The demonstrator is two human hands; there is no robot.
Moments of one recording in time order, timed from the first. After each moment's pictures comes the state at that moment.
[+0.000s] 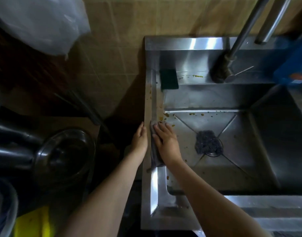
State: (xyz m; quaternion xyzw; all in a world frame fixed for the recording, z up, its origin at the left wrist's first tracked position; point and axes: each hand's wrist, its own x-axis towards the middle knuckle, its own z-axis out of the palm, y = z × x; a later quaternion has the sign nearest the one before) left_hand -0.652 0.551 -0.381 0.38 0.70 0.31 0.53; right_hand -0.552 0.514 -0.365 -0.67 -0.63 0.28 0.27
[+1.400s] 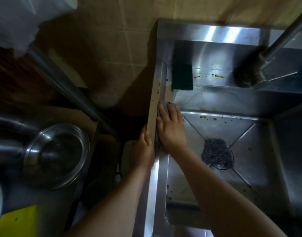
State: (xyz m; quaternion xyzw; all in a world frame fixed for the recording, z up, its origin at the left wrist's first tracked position) left_hand -0.638 0.555 -0.391 0.44 0.76 0.26 0.40; right_hand -0.543 0.606 -0.393 -0.68 -0.67 0.23 0.19
